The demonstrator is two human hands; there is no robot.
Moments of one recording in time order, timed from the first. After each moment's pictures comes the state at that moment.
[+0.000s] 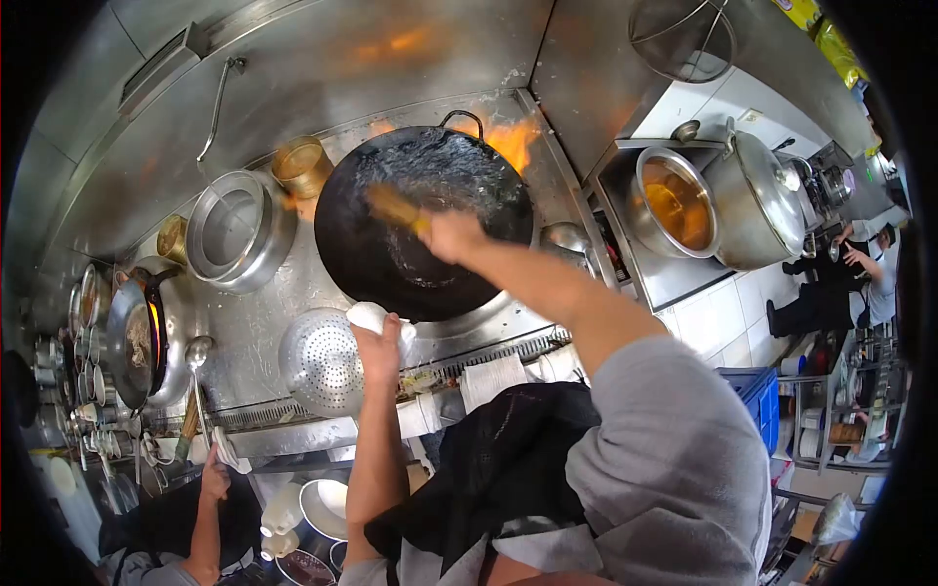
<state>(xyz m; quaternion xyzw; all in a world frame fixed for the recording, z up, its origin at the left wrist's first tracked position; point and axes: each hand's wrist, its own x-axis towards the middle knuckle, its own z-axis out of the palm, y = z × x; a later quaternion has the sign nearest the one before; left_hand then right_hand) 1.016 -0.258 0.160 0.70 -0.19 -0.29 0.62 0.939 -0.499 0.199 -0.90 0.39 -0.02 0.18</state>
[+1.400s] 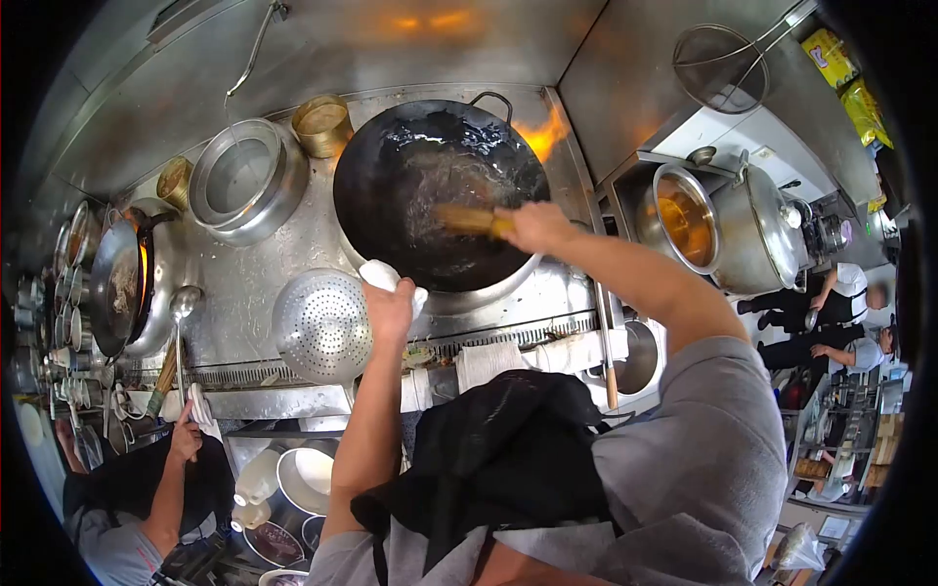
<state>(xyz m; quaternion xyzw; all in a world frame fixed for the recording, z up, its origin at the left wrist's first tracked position) 1.021 -0.269 0.168 0.72 -0.16 -0.28 0.61 0.856 -0.506 0.257 -0.94 0.29 0.18 0.03</state>
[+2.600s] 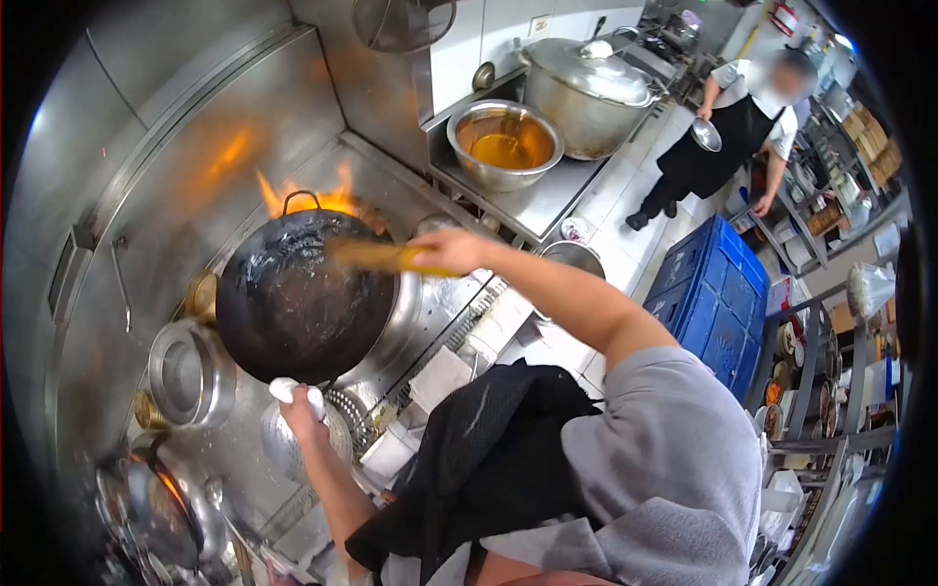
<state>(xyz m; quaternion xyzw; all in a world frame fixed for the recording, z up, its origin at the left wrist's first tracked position) 1.043 -0.237 0.188 0.68 -0.16 -0.38 0.61 0.674 -0.460 0.253 -0.84 0.40 -0.16 0.31</state>
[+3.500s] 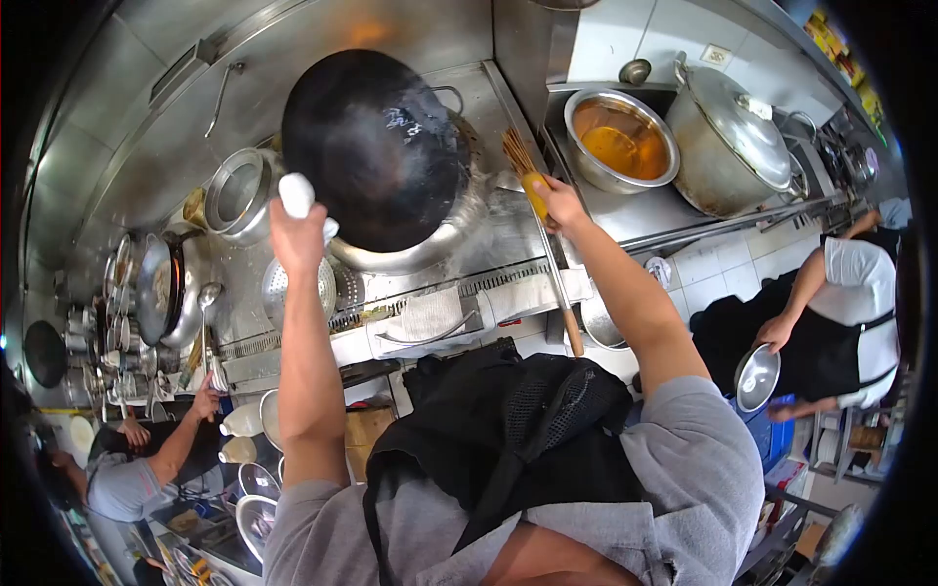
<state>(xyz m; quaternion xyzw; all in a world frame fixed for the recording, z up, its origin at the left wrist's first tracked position) 0.905 -0.272 0.356 0.85 -0.30 0.05 0.43 0.576 -0.522 0.189 -0.52 0.49 -0.26 0.65</state>
